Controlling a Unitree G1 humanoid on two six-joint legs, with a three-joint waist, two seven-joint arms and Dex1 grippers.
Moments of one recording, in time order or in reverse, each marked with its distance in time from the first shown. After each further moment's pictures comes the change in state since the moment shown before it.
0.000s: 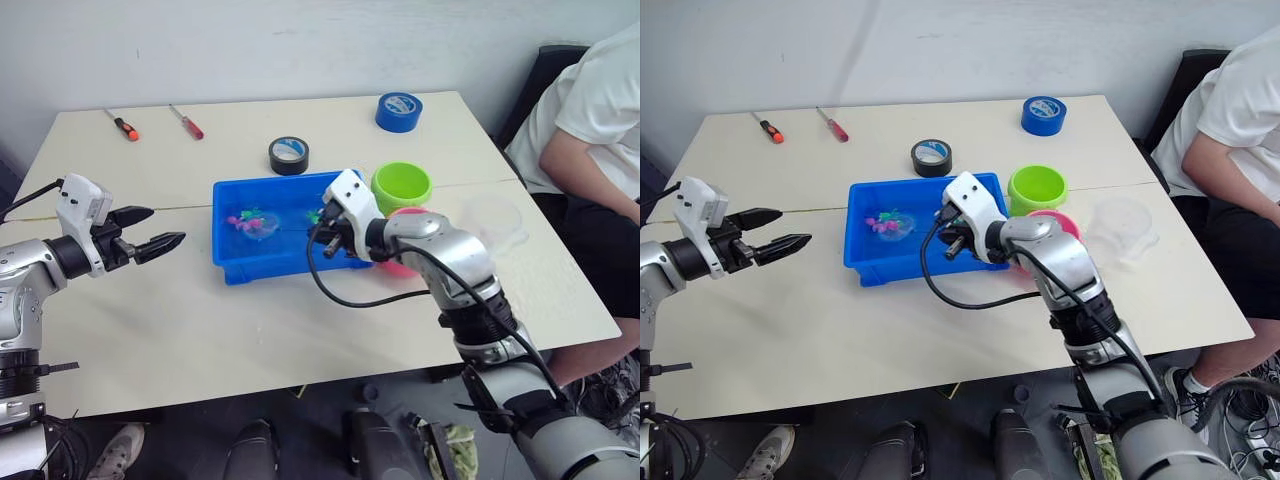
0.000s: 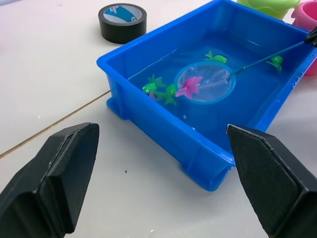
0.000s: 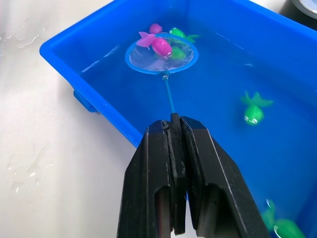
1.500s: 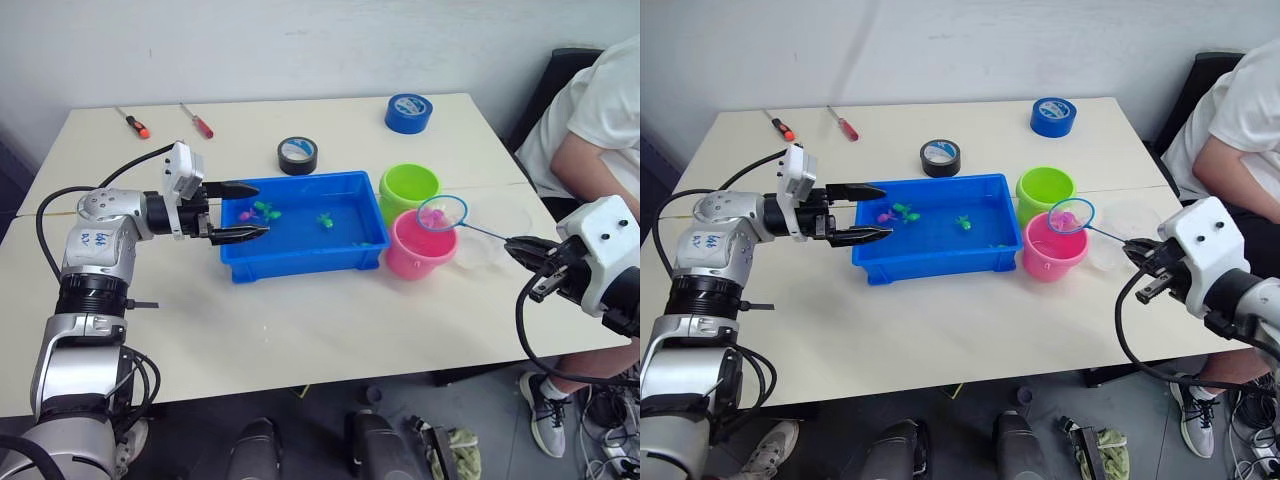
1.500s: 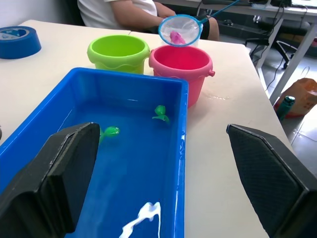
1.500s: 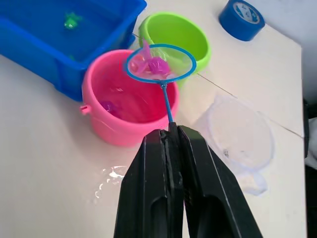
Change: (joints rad) left arm -0.461 -0.219 -0.312 0.406 0.061 -0.323 -0.413; right arm 0.809 -0.643 -0.684 -0.607 0.131 -0.145 -0.012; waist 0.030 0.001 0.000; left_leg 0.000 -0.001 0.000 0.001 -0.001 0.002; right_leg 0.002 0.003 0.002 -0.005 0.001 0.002
